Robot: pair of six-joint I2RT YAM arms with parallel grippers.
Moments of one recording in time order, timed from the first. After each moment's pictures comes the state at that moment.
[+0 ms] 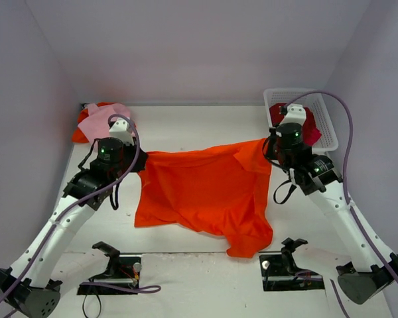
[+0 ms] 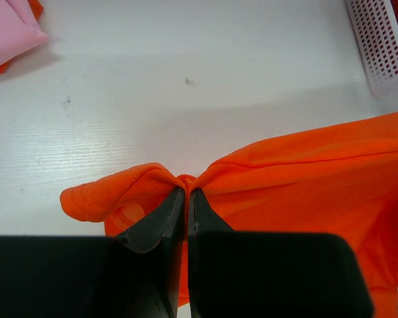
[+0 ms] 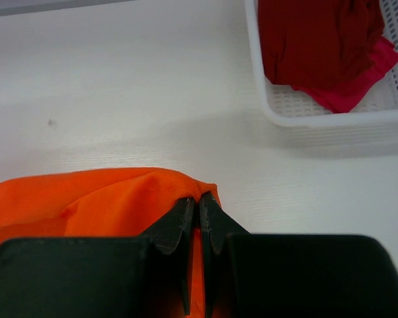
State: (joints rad) left arm -0.44 0.94 1.04 -0.55 -0.10 -0.38; right arm 0.50 1.06 1.22 -0.70 0.44 0.34
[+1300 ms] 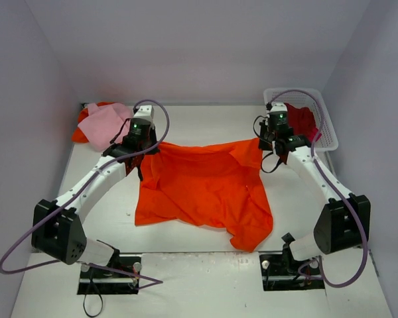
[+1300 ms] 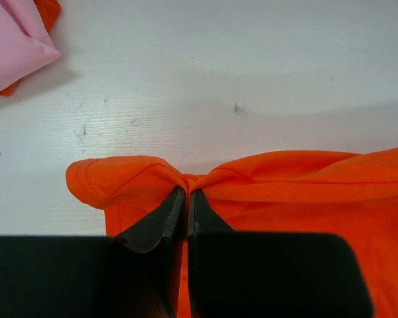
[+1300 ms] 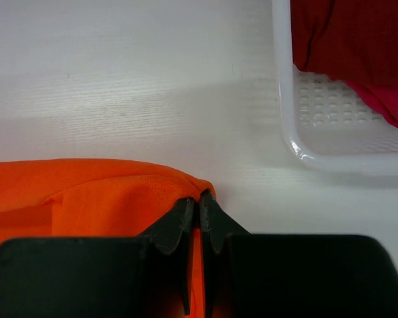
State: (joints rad) left arm -0.41 1.40 1.13 -0.33 -0.20 -0.33; right arm 0.23 1.44 1.15 -0.43 0.15 0.22
